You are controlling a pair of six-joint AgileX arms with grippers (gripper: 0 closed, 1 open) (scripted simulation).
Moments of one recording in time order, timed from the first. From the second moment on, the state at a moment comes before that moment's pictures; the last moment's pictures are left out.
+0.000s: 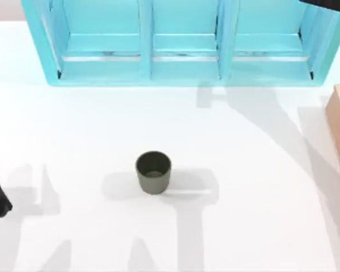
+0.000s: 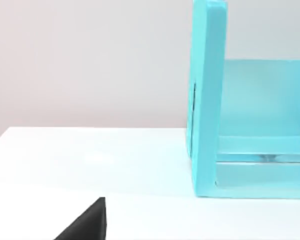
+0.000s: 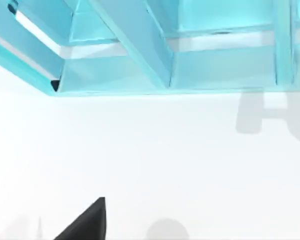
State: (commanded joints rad) left arm 0.00 0.00 0.00 0.00 0.00 0.00; right arm 0.56 1.60 1.85 -1.02 0.07 0.57
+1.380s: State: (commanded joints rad) left arm 0.00 0.00 0.00 0.00 0.00 0.00; right arm 0.89 2.67 2.89 -1.72 0.09 0.91
